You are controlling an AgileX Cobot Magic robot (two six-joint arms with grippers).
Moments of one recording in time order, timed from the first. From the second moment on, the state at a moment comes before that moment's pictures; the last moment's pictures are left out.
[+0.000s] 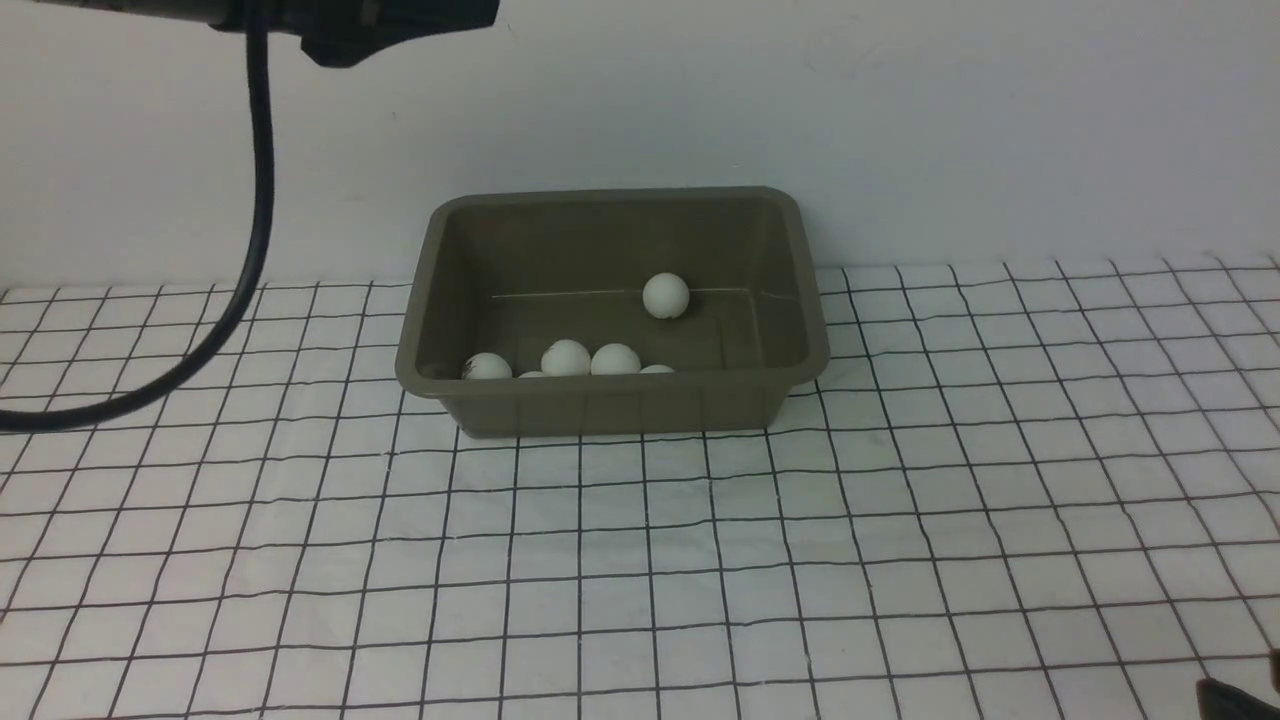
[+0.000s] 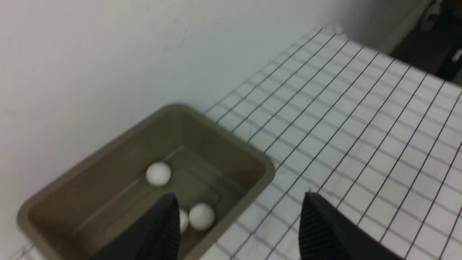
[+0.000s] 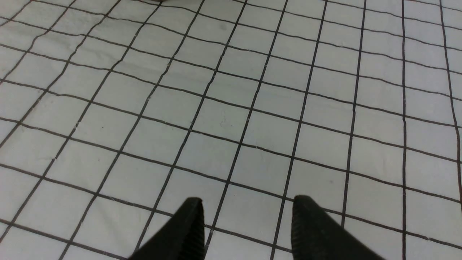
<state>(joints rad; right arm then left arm) 0.20 0.47 -0.20 0.13 0.50 -0.23 -0.10 1.31 -1.49 -0.73 1.00 0.78</state>
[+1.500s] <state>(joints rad) 0.20 0.47 -0.20 0.13 0.50 -0.23 0.27 0.06 -0.08 -0.09 0.45 0.04</state>
